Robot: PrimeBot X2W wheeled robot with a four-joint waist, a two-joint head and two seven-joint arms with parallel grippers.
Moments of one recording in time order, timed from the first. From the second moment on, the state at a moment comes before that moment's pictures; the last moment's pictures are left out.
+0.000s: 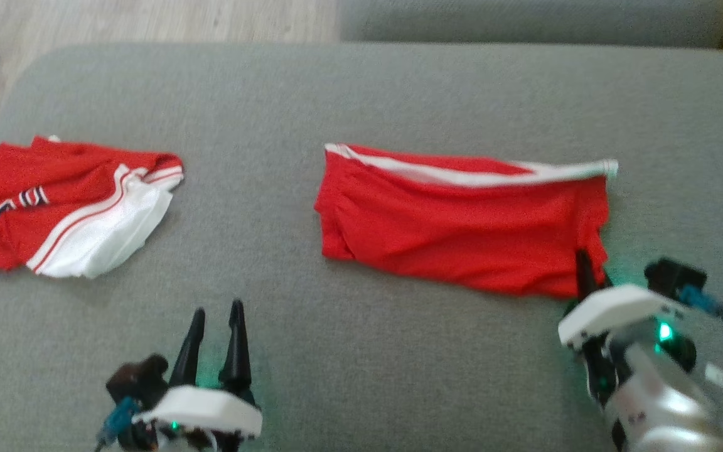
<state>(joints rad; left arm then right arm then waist) -0.16 0.04 -0.22 0.55 -0.55 -0.13 -0.26 -0.53 -0.09 0.16 1.12 0.59 0.13 -0.25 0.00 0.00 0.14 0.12</state>
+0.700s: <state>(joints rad) -0.06 0.04 -0.27 0.54 -0.53 -0.13 -0.26 -0.47 -0.07 0.32 0.74 0.61 0.13 -0.25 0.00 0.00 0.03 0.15</state>
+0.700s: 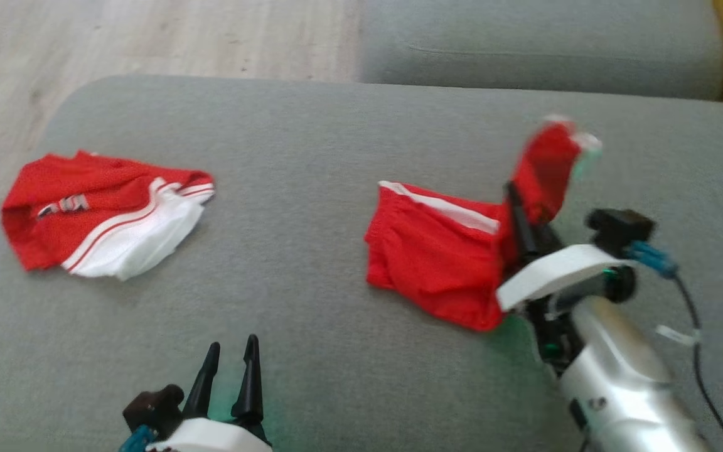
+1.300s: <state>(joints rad) -0.06 0.04 -0.22 0.55 -0.49 -0.13 -0.26 -0.49 -0.06 0.66 0.77 0.86 0.13 -0.25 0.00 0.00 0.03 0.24</state>
